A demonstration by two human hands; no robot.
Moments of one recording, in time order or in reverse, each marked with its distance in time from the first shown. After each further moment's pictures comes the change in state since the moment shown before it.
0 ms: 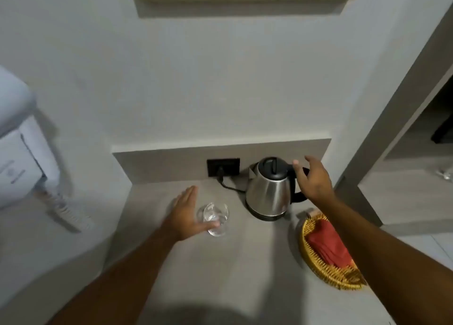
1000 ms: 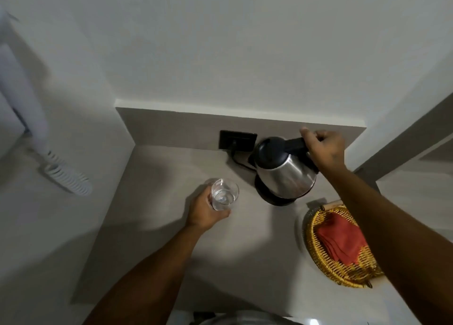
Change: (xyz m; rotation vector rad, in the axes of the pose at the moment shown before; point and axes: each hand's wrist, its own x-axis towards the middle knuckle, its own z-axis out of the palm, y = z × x) left_hand -0.002 -0.004 0.095 -0.654 0.277 -0.242; right_hand 0.048 -0.046 0.028 0.175 0.012 -0.011
